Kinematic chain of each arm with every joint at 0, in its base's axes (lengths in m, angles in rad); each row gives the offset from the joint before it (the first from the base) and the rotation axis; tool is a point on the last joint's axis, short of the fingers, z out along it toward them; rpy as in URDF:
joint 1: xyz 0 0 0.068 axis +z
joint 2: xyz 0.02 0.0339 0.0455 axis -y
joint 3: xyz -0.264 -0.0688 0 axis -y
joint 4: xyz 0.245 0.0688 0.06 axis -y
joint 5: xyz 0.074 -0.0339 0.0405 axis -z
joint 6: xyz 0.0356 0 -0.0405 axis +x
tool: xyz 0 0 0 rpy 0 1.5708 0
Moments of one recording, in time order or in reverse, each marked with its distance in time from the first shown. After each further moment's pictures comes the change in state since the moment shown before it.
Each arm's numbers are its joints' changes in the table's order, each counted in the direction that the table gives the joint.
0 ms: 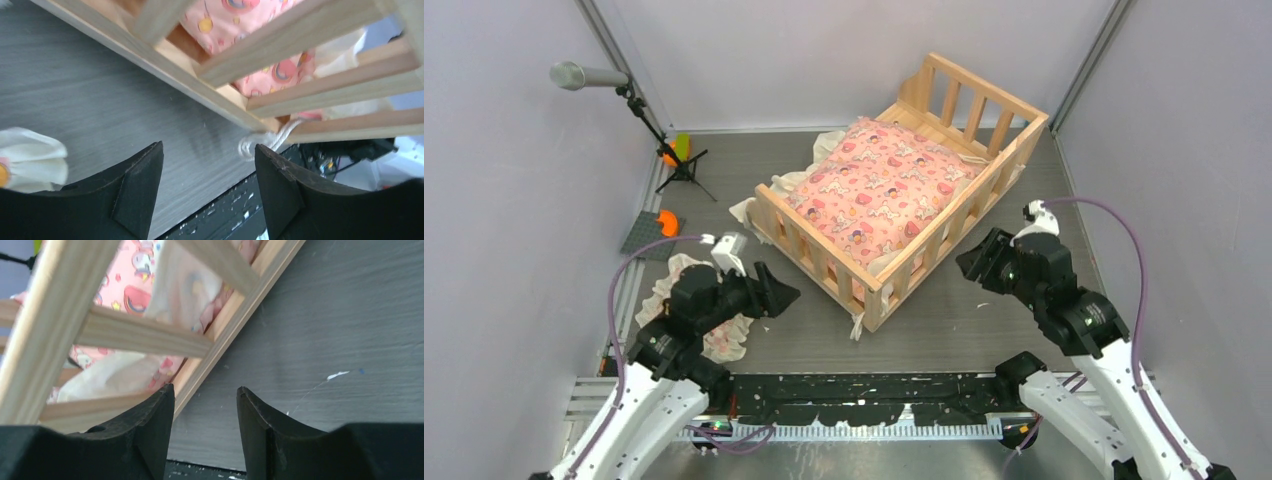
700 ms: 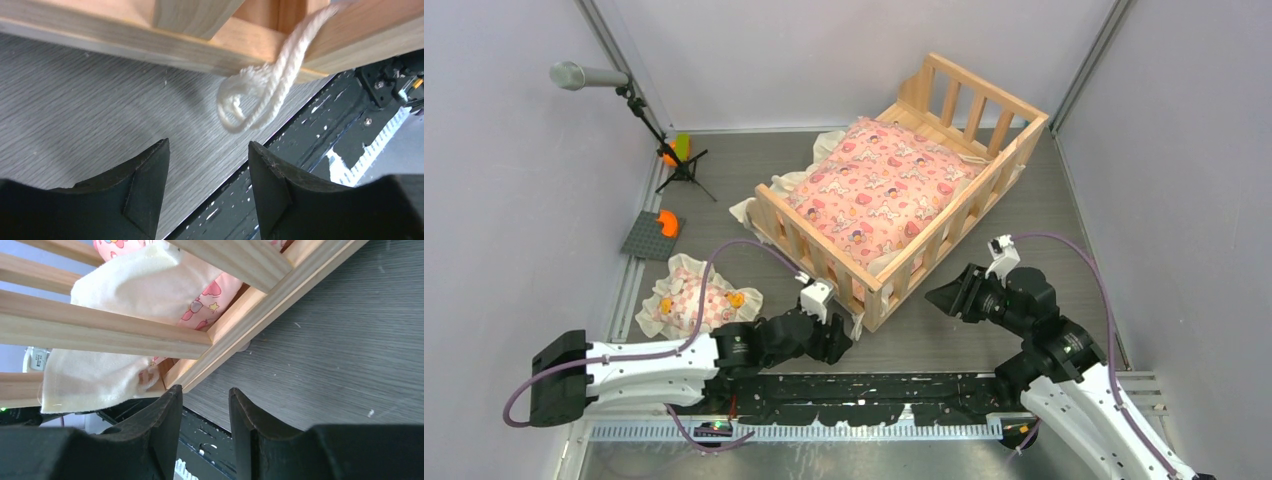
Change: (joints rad) left arm -0.832 -0.435 -0.216 0.453 -0.546 -0.059; right arm 0.065 0.262 -0.393 0.222 -0.355 0.092
